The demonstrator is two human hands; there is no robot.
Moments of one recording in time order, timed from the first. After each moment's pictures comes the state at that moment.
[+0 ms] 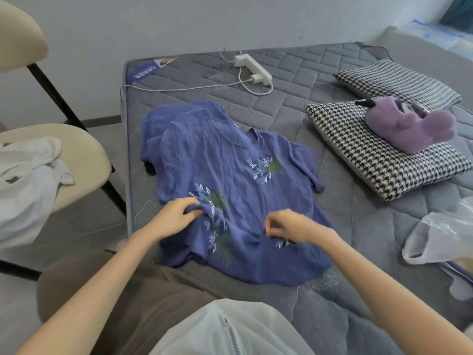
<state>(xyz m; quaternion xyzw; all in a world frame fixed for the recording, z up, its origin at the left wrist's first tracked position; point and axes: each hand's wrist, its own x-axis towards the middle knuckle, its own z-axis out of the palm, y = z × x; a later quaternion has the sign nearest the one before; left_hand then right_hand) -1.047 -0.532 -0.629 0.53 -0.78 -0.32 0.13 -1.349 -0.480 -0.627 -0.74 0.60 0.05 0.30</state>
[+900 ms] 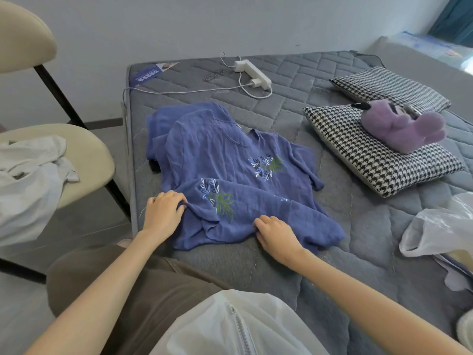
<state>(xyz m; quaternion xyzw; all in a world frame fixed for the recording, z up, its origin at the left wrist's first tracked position) -1.022 -0.528 -0.659 0.61 -0.78 -0.08 0.15 -1.298 -0.444 -0.673 -0.78 0.62 -0.05 0.05</state>
